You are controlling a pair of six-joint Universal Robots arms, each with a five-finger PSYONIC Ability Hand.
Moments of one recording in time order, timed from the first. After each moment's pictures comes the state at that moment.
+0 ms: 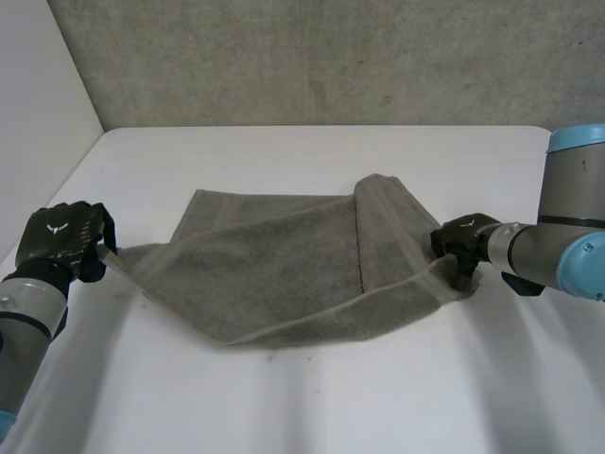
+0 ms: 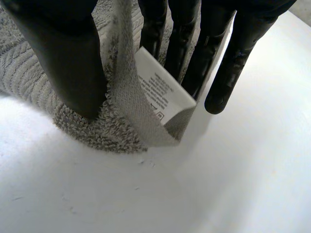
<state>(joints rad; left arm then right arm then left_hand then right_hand) 4.69 -1.68 -2.10 3.68 -1.40 3.31 1.78 -0.71 0.96 0.45 1.34 2.57 1.21 1.22 1.22 1.22 1.04 0.73 0.76 0.75 0.75 0.57</state>
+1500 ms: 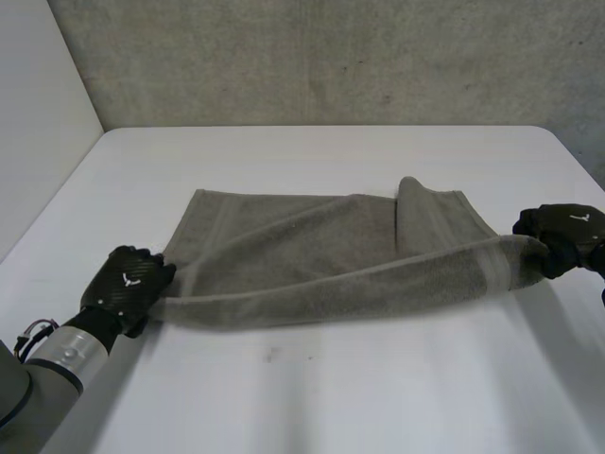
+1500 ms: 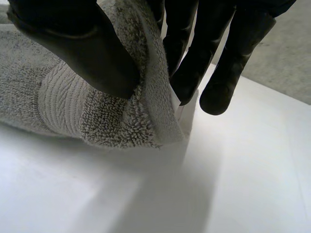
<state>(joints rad) 4.72 -1.87 -2.25 3.90 -1.05 3.83 1.41 -1.30 1.70 0.07 1.03 2.79 0.77 0.77 0.77 0.77 0.59 1.33 1.32 1.32 1.34 1.16</state>
